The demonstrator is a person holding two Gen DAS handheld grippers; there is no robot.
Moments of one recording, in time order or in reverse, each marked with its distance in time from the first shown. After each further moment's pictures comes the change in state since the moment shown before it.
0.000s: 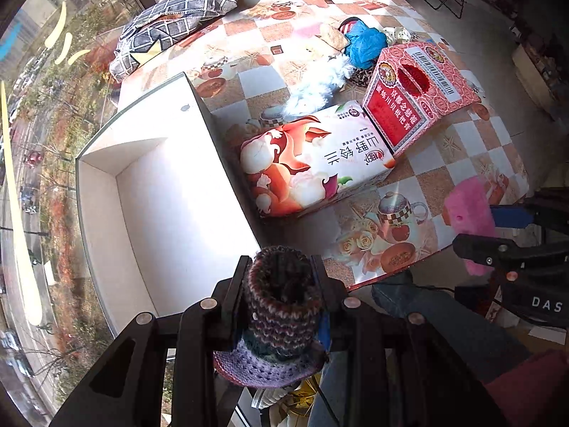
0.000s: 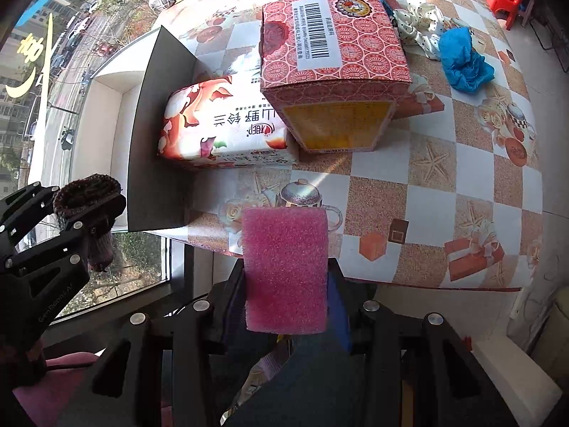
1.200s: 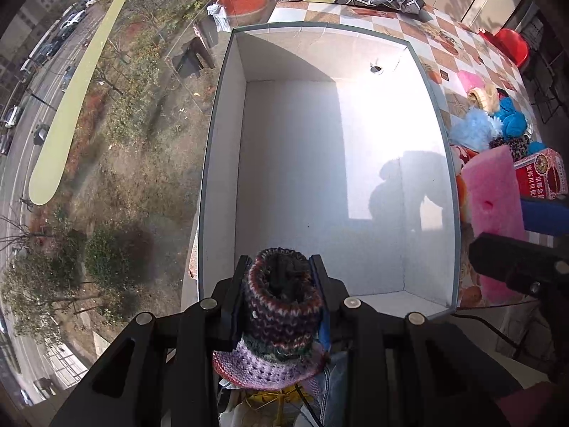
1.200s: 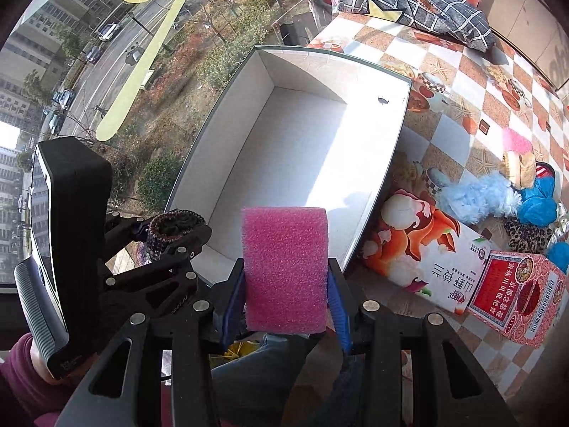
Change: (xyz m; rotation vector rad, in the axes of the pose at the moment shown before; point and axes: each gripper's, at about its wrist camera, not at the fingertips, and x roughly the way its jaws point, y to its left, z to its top) left arm 0.026 0.145 -0.060 -0.455 0.041 0.045; right arm 0.013 0.194 0.086 -0.404 0.004 0.075
